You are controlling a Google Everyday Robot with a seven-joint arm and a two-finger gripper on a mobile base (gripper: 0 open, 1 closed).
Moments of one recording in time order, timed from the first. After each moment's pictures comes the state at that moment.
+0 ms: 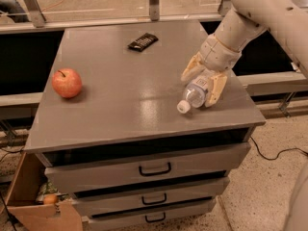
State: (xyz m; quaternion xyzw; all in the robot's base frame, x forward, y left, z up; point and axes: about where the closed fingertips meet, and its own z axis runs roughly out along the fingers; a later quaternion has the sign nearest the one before) arm 0.607 -0.132 0.837 -0.86 0.47 0.08 0.18
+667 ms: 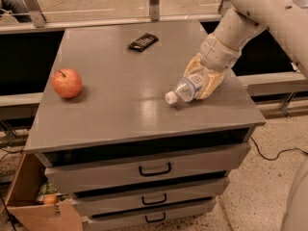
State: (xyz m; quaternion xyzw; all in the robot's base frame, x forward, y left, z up) arm 0.607 -0.131 0.840 -0.86 0.47 0.08 0.18
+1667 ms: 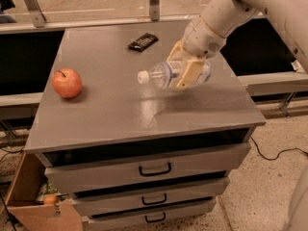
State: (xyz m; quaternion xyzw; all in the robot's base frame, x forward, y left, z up) arm 0.594 -0.064 0.893 -0.78 0.56 0.15 0.23
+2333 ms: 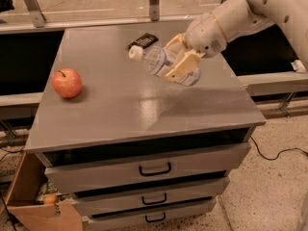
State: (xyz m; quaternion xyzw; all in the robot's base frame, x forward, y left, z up) arm 0.586 -0.035 0.925 -0.70 0.56 0.29 0.34
